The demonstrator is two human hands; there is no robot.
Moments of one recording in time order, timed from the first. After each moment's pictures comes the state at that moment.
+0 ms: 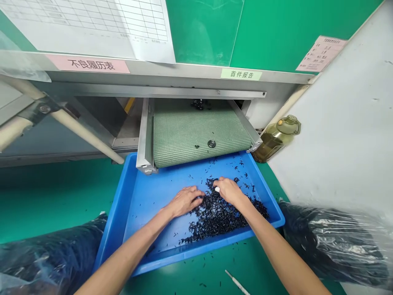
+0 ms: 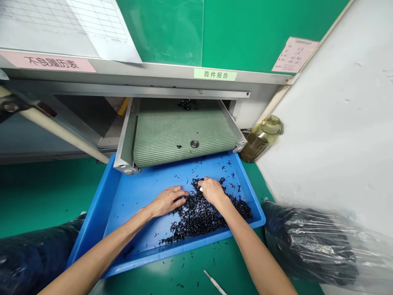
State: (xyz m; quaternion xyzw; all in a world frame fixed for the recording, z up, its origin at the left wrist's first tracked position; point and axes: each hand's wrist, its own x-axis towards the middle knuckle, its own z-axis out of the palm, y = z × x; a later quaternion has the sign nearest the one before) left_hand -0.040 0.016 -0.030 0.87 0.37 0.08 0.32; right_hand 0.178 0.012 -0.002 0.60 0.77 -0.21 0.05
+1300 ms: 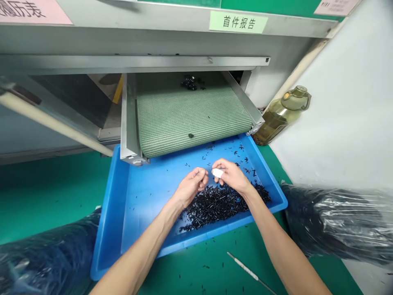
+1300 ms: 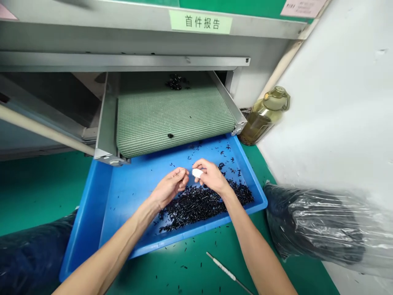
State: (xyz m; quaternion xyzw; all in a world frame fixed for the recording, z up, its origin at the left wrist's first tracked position) left_hand 0.011 0.004 -0.004 0.36 0.38 0.34 0.78; right_hand 0.186 -0.003 0.007 0.52 0.55 -0.55 -0.35
